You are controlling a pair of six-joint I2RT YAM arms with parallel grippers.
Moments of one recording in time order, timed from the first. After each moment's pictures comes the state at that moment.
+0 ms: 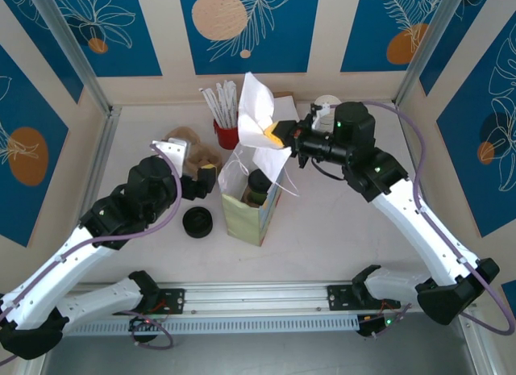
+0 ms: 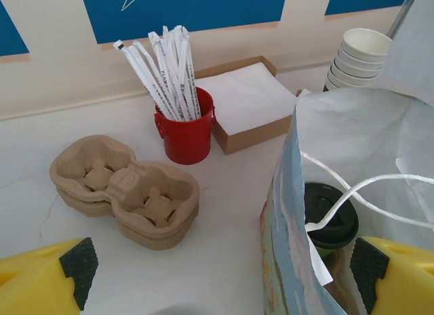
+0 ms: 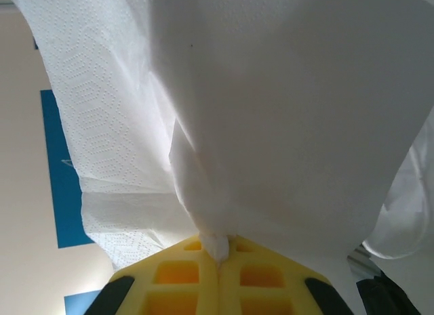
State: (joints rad) left arm -0.79 0.89 1.13 -0.68 -0.40 -0.25; right arm 0.58 1.18 1.34 -0.39 -0.48 1.50
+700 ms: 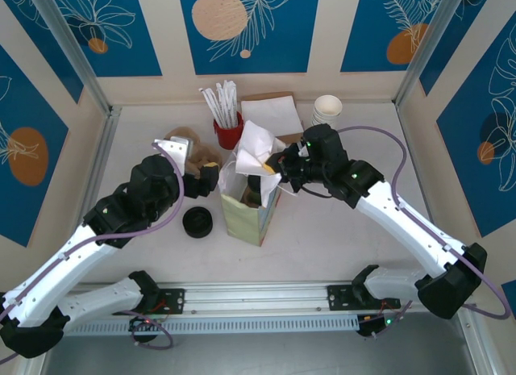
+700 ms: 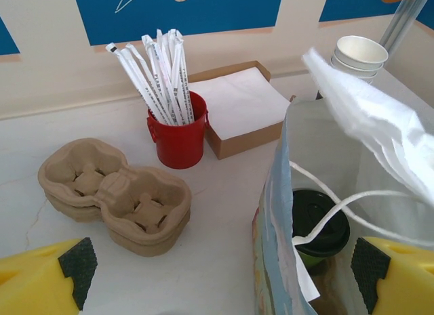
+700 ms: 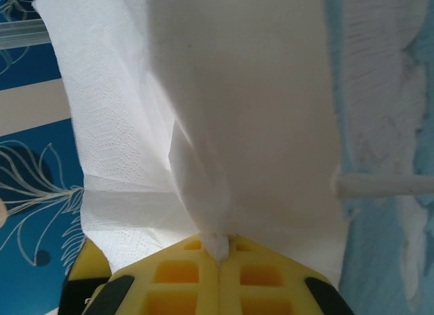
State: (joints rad) left arm -0.79 0.91 1.13 -0.65 -0.39 -0.27; right arm 0.67 1.22 1.22 -0.57 -0.30 1.48
